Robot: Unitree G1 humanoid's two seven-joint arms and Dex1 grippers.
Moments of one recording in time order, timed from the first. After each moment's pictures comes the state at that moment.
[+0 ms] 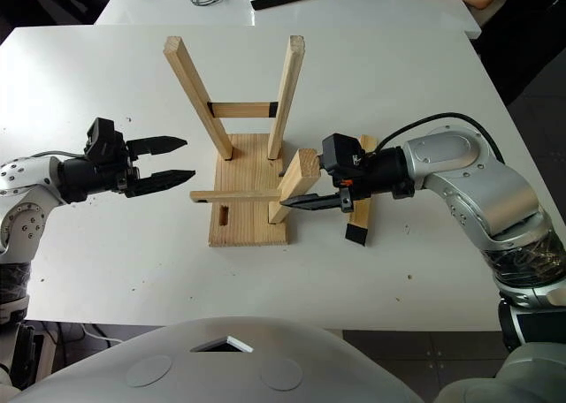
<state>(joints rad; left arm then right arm) -0.09 0.73 0.11 -0.21 -0.63 0.45 -1.15 -0.30 -0.94 0.26 -0.43 0.65 0.47 1.13</state>
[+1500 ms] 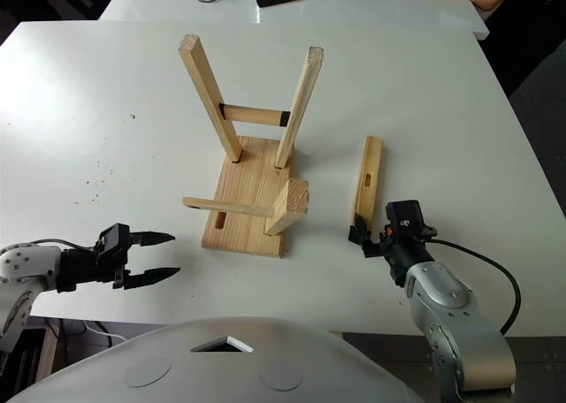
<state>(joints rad) 0.45 0.81 0.08 -0.27 -0.36 0.18 -1.23 0.53 -0.37 -0.12 -0.86 0.33 0.99 0.05</state>
